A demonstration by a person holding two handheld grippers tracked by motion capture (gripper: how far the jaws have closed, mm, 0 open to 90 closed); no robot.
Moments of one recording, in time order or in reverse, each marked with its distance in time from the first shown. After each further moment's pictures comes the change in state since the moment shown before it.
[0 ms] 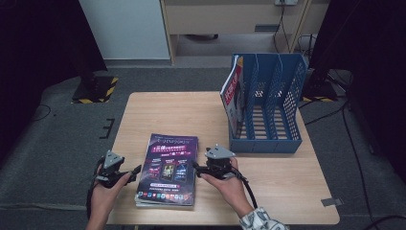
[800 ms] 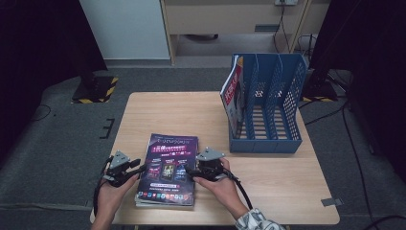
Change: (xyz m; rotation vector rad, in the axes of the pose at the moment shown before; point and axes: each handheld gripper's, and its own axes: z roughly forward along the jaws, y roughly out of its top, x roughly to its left) left arm -0.018 0.007 0.007 -0.020 -0.132 0.036; right arm 0.016 -0.005 0.021 0.069 0.082 -0.013
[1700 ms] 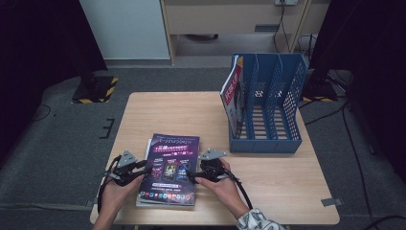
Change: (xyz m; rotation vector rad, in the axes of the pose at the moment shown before) left arm -0.009 0.004 0.014 0.047 -0.055 0.065; right arm -0.009 -0.014 0.009 0.070 0.044 0.090
